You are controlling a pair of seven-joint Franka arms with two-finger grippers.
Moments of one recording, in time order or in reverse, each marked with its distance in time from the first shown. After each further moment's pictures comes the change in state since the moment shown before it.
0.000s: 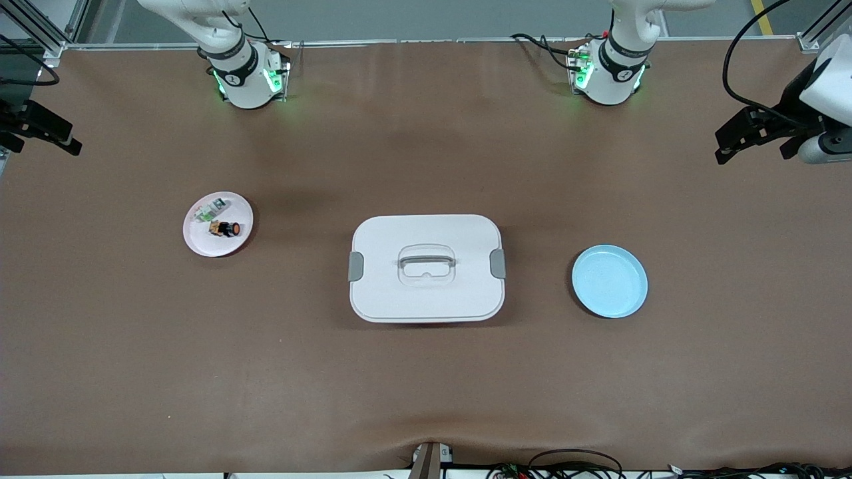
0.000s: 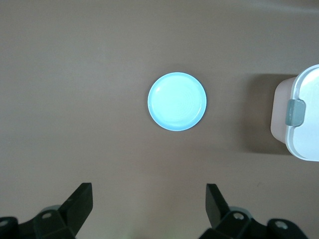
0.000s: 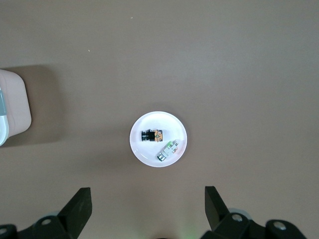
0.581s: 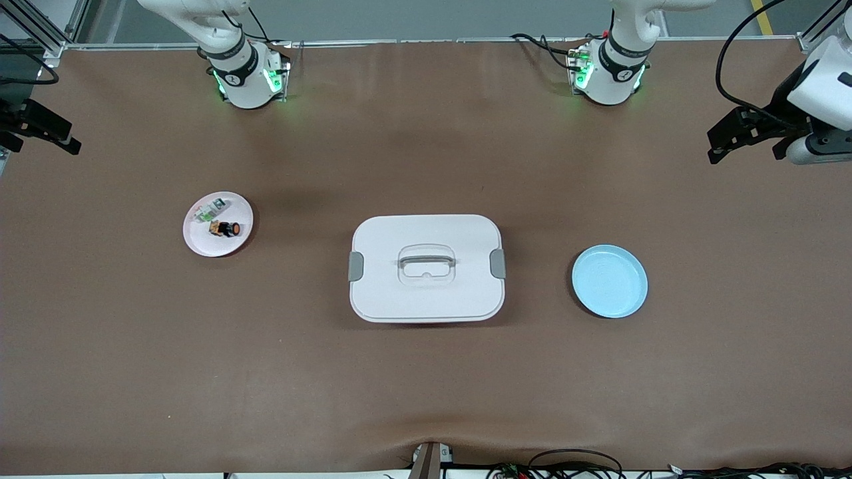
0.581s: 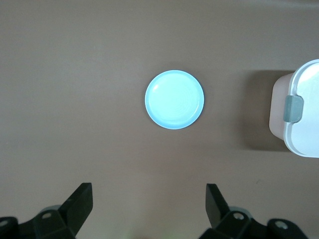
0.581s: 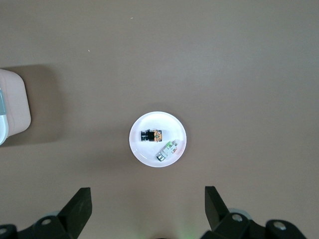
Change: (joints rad) left arm -0.014 0.000 -0.001 -0.007 0.000 0.000 0.000; right arm 0.000 -0.002 0.000 0.000 -0.002 0.000 -0.004
